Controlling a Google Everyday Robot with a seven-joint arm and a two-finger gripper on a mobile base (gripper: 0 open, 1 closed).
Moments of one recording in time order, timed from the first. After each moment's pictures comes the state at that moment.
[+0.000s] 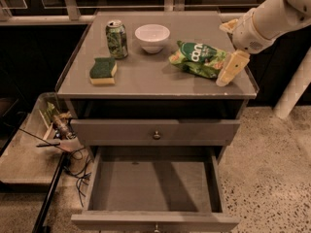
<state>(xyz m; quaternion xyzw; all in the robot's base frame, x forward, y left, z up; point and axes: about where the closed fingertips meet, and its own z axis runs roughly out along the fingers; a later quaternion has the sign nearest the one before) 0.654 -0.212 0.908 -0.63 0.71 -0.02 0.32</state>
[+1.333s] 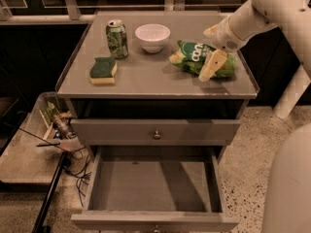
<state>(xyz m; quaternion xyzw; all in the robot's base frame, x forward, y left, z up) 0.724 -0.190 0.866 -0.62 0.72 0.03 0.32</state>
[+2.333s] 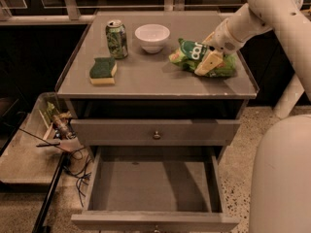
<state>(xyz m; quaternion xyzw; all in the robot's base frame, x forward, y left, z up) 0.738 -0.189 0.847 -0.60 0.73 0.06 0.31</state>
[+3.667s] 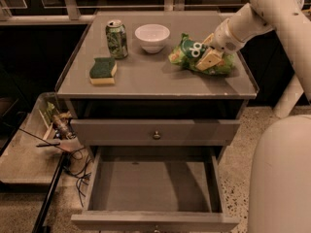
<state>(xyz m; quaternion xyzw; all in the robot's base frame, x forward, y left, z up) 0.732 -0.183 0.847 -0.61 0.73 0.09 0.31</state>
